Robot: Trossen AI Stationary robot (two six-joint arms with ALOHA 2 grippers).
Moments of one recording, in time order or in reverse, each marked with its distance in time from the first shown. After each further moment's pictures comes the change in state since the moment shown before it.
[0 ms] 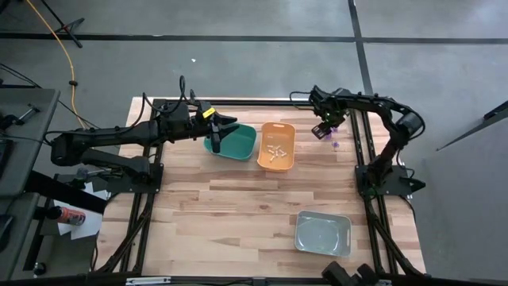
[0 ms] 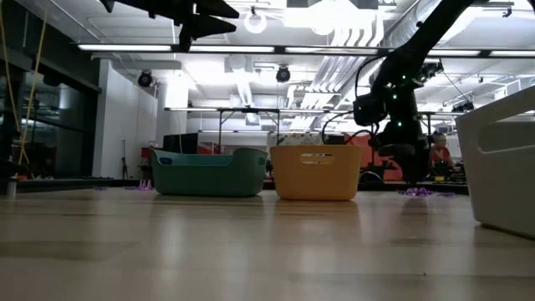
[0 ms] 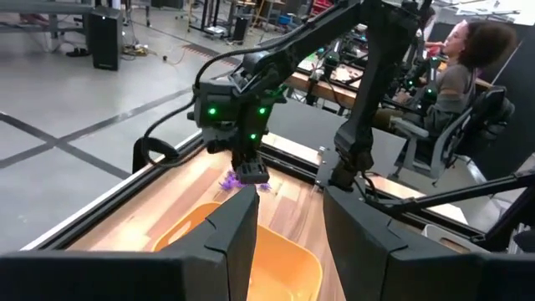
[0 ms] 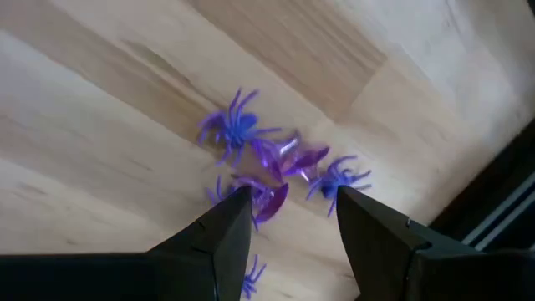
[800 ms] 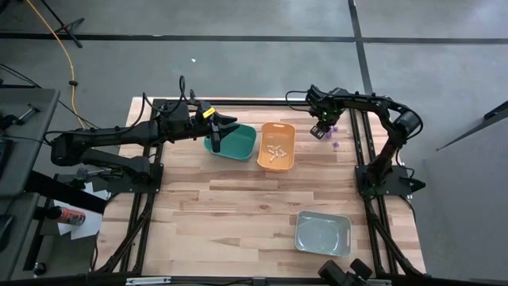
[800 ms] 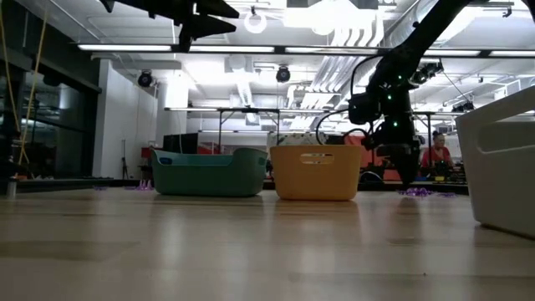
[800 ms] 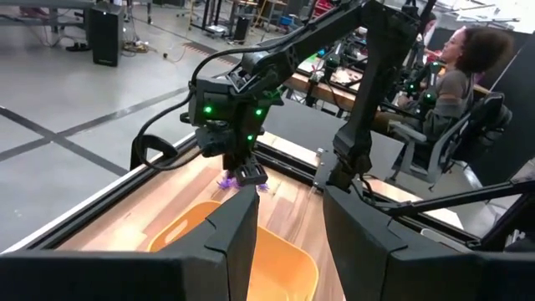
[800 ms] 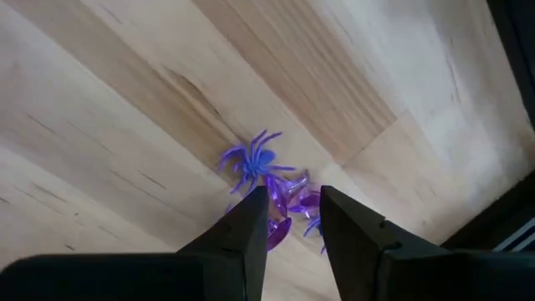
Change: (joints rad) left arm 0.000 0.000 0.000 0.000 -0.002 -0.027; right arm 0.019 0.020 0.024 0.037 0.006 -0.157
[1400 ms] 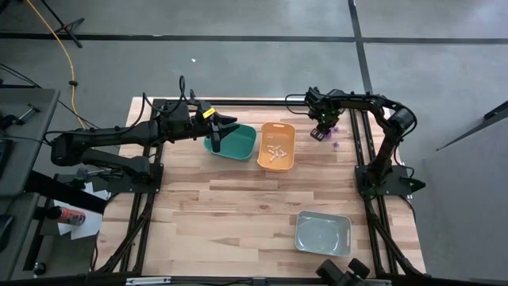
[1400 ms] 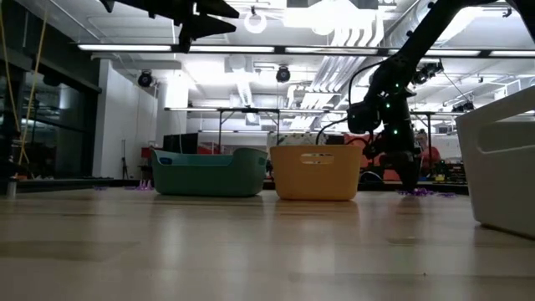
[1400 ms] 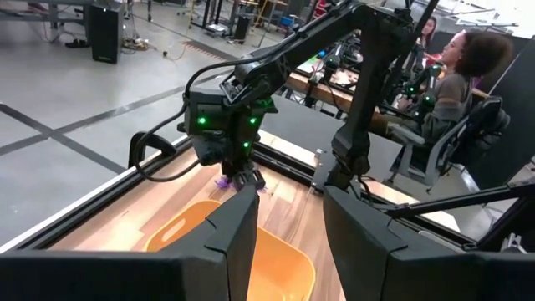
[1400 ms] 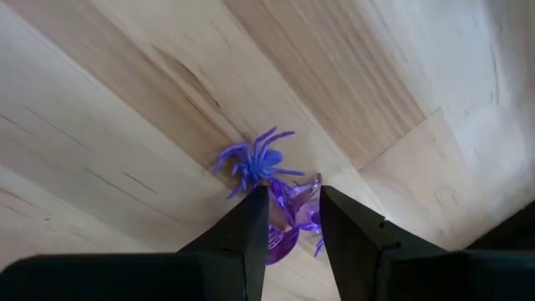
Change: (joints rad) left arm -0.001 0.000 0.000 0.000 0.000 -0.017; right arm -0.002 0.060 -0.001 0.006 0.005 -0.027
